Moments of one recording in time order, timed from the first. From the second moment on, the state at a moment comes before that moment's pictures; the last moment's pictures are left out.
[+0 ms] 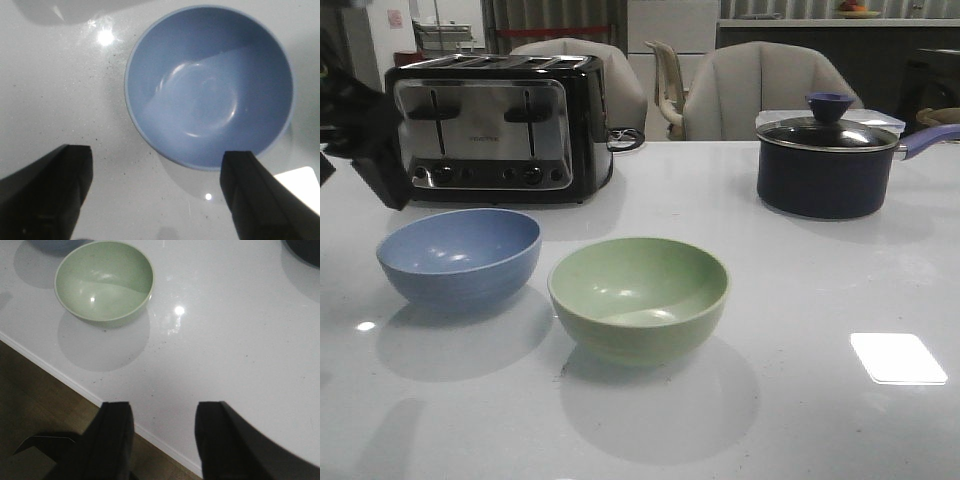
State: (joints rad) left arm -0.27 1.52 -1.03 -0.01 0.61 0.10; right arm 0.43 0.71 -0.67 0.09 0.78 -0.10
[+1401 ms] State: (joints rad) left arm -0.25 1.82 -1.27 0.04 0.68 0.08; right arm 0.43 0.71 -0.67 0.09 0.78 -0.10
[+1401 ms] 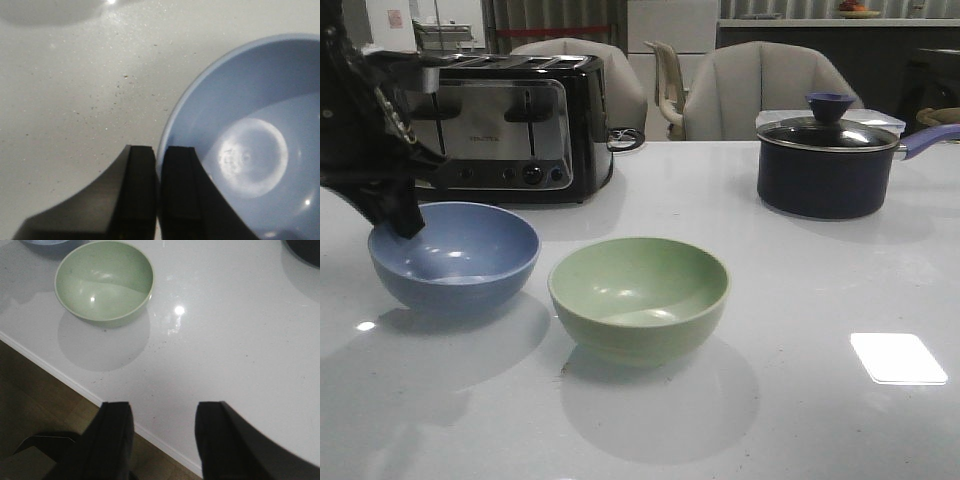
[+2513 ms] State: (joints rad) left arm -0.49 1.75 -1.37 -0.37 0.76 0.27; right arm 0.43 0.71 -0.67 0.09 0.78 -0.10
